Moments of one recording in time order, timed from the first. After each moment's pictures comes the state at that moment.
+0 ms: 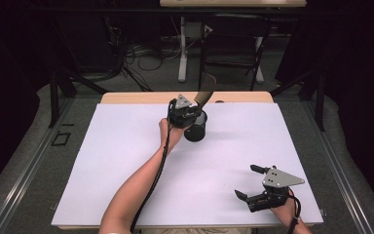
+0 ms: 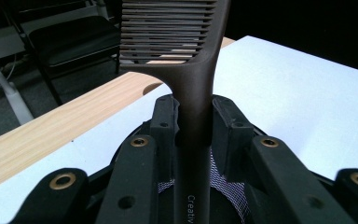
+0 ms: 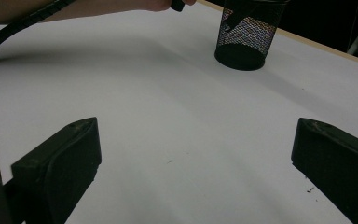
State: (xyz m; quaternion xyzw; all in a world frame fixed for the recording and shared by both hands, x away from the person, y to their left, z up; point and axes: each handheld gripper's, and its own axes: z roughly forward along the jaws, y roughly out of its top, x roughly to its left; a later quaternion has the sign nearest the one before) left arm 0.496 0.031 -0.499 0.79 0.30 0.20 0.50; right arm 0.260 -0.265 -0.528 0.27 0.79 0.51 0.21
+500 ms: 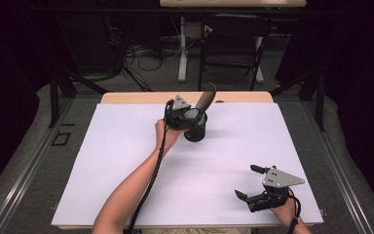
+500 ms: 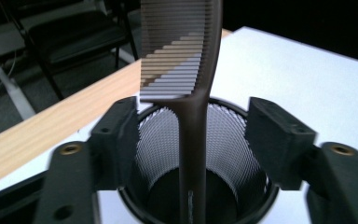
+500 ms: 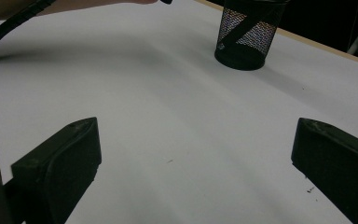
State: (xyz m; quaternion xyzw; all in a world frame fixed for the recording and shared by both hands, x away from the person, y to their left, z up) left arm 0.484 0.042 -0.489 0.80 0.30 0.19 0.48; right arm 0.260 -0.266 -0.528 0.27 0.79 0.51 0.21
